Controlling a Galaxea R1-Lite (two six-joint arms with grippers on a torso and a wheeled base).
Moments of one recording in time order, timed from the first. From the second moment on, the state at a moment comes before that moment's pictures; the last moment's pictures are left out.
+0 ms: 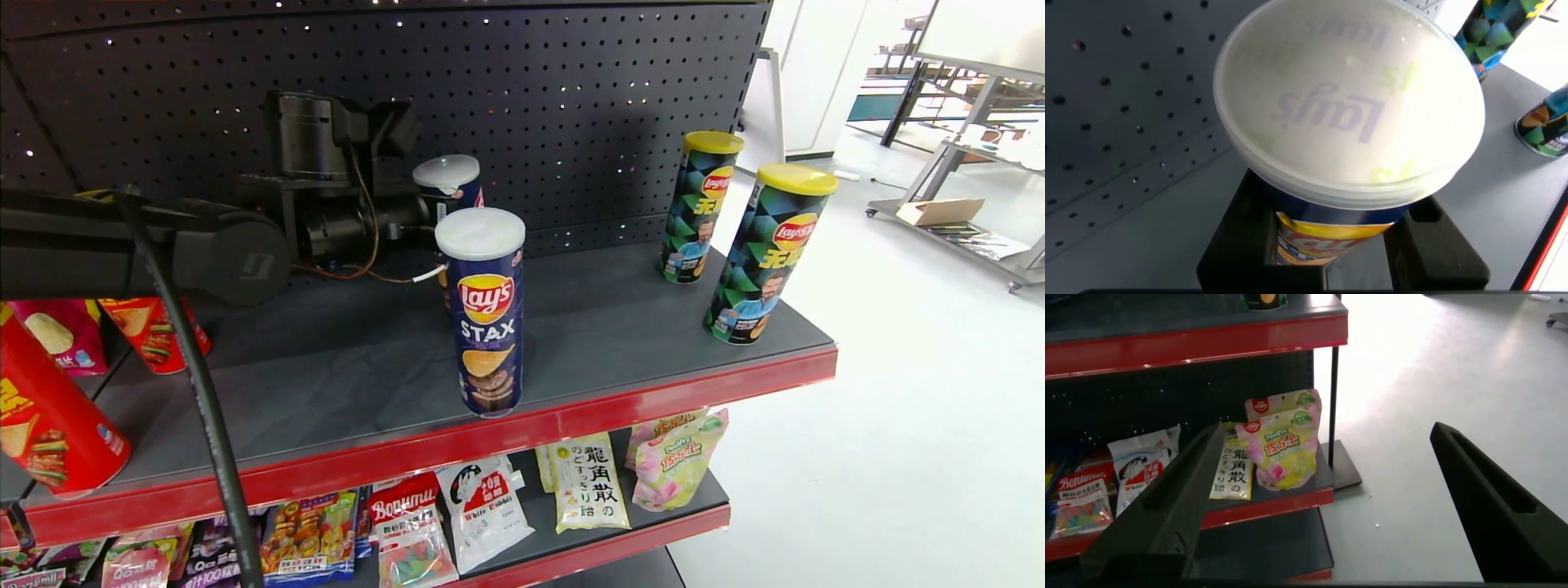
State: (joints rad) left arm -0.42 1.93 -1.40 -0.32 -0.10 -0.04; right arm 0.00 0.00 0.00 0.00 0.01 0.00
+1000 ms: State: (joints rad) left arm -0.42 1.90 -1.34 -0.32 -0.10 -0.03; right arm 0.00 0.00 0.00 0.00 0.01 0.00
